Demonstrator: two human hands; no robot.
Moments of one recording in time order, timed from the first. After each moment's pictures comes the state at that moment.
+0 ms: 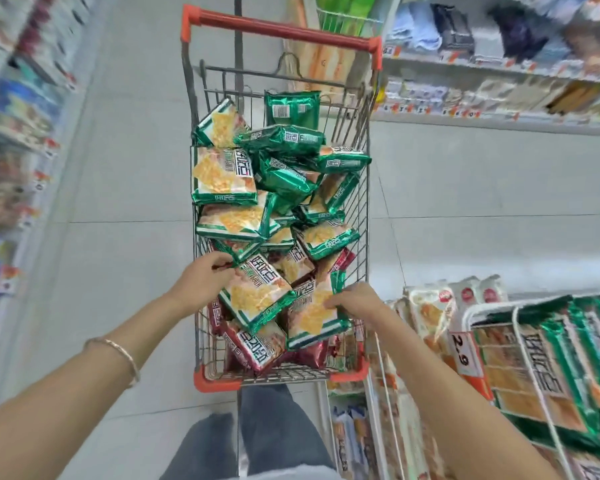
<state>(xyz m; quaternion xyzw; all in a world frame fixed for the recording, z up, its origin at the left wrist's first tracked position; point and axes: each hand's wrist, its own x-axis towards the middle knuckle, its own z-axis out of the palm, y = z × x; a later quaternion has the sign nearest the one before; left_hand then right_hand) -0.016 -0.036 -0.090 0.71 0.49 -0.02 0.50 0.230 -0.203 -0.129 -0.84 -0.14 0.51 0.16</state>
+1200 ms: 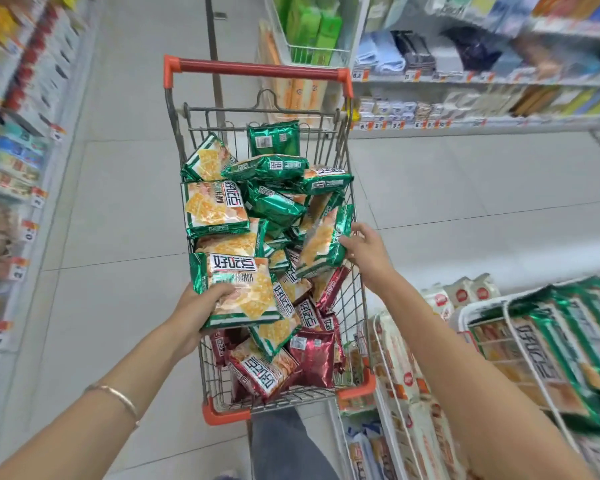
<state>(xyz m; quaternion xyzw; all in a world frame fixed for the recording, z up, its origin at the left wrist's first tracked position) -0.016 -0.035 -0.086 0.41 0.57 0.09 0.71 0.261 -0.146 -0.069 -0.76 -0.14 0.37 0.51</state>
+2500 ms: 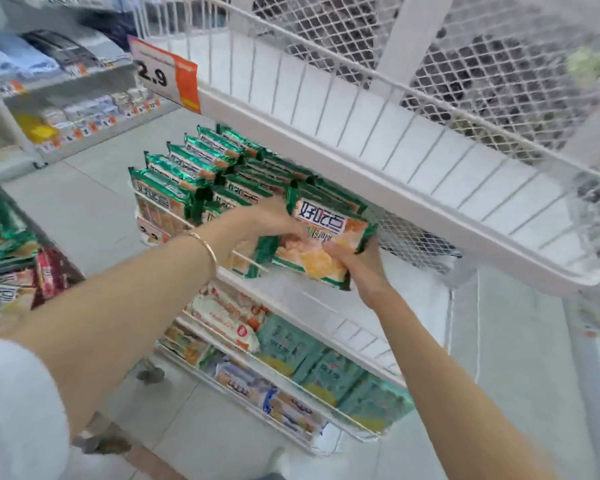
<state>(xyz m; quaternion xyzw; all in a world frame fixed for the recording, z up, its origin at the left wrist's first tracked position) 0.200 -0.547 0.094 0.87 -0.02 -0.28 0.41 0.151 -0.752 0.033 -0.76 0.10 0.01 0.64</state>
